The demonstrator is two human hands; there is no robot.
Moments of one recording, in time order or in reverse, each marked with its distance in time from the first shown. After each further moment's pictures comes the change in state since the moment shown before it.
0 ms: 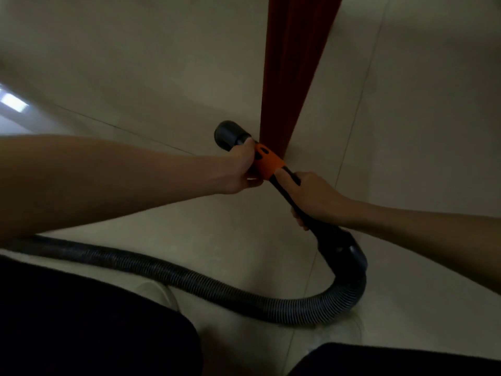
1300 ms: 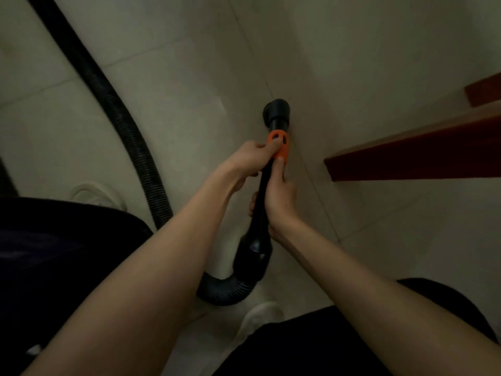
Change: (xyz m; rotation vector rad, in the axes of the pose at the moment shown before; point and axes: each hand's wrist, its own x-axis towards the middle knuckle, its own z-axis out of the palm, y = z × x) left_hand -0.016 -0.037 -0.109 -0.012 0.271 -0.027; right_hand 0.014 -0.063 0.121 0.221 -0.056 0.197
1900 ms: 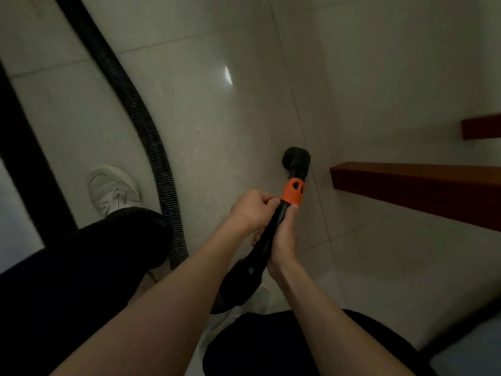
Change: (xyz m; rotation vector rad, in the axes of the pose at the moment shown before) left_hand -0.078 -0.033 -0.018 0.163 -0.031 -0.097; right_hand -0.056 0.025 0.008 0.130 0.139 0.202
